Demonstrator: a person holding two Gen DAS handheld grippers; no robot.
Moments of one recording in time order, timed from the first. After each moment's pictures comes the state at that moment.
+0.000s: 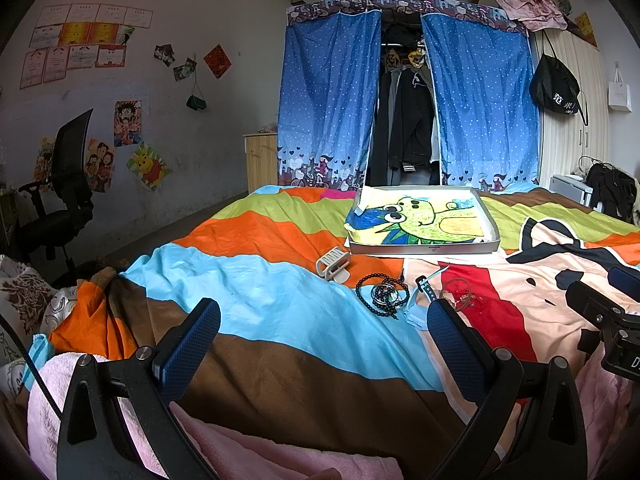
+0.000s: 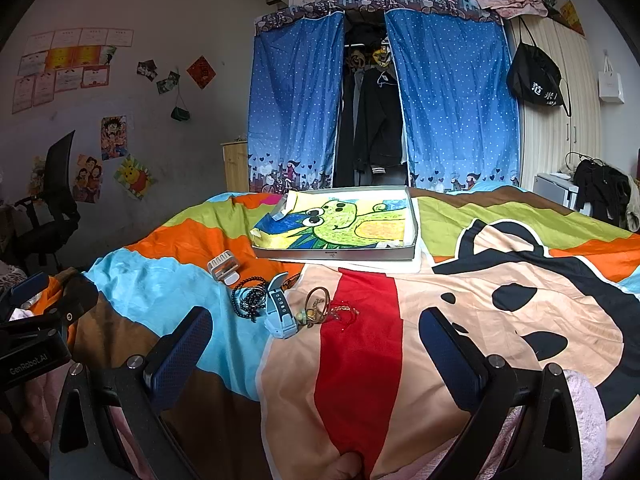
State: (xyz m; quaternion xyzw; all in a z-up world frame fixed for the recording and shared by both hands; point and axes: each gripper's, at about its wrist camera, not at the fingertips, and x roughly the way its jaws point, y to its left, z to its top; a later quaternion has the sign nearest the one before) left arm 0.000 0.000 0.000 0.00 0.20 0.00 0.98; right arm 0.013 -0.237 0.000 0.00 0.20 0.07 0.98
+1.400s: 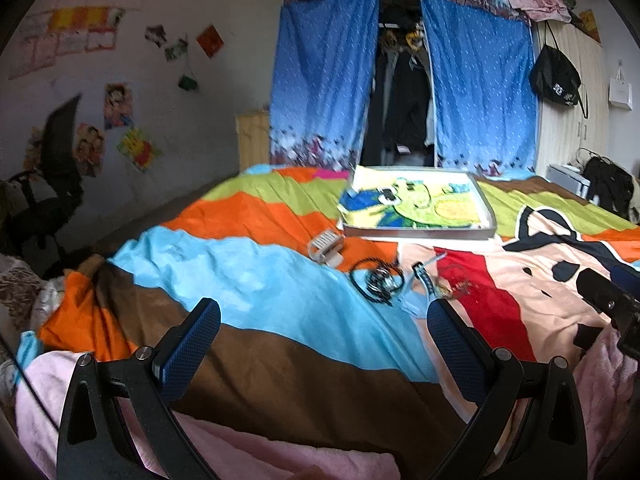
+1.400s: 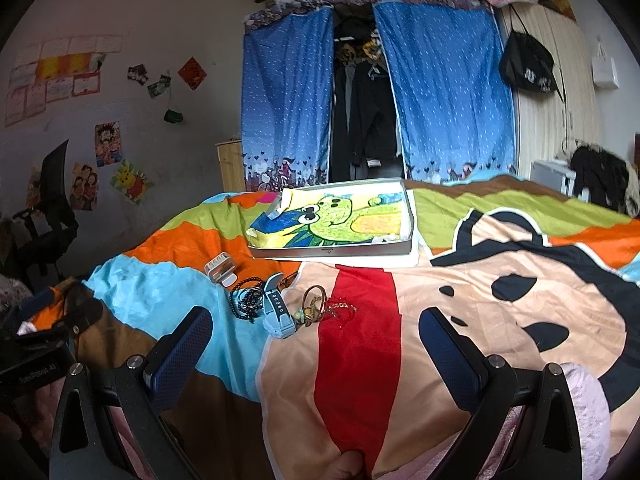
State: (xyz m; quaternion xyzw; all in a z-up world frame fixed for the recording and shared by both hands) left arm 0.024 0.002 0.002 -0.01 0.25 -0.02 0.97; right arm 0.010 -0.239 0.006 0.02 0.21 0.07 0.97
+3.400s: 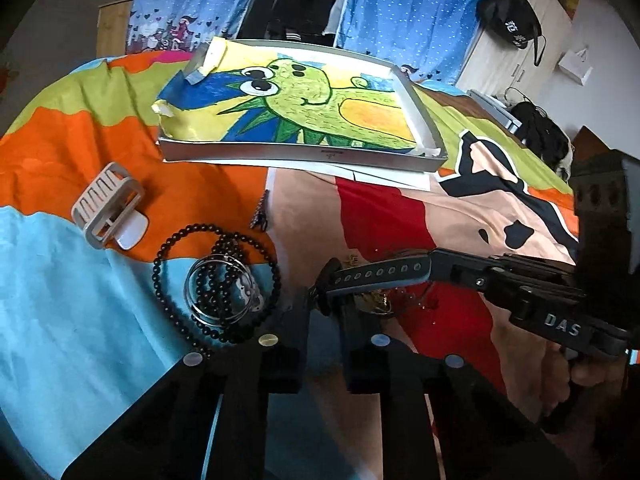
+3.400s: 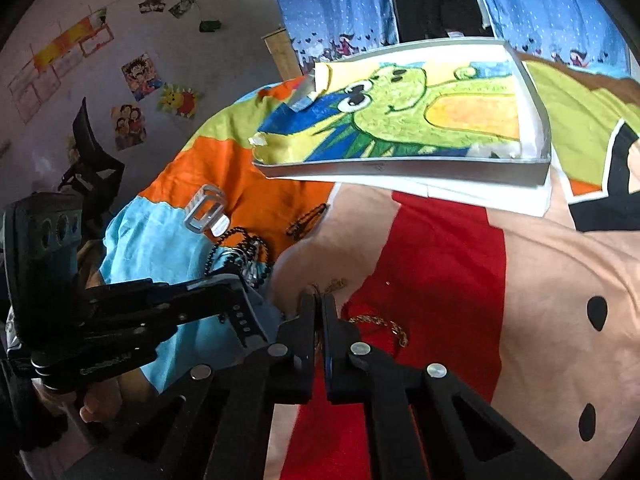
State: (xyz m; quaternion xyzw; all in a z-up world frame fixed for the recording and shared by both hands) left arm 0.248 -0.069 -0.079 -0.06 0.42 -0.25 0.87; right arm 0.248 -0.273 -0.077 0.06 0.42 0.25 0.87
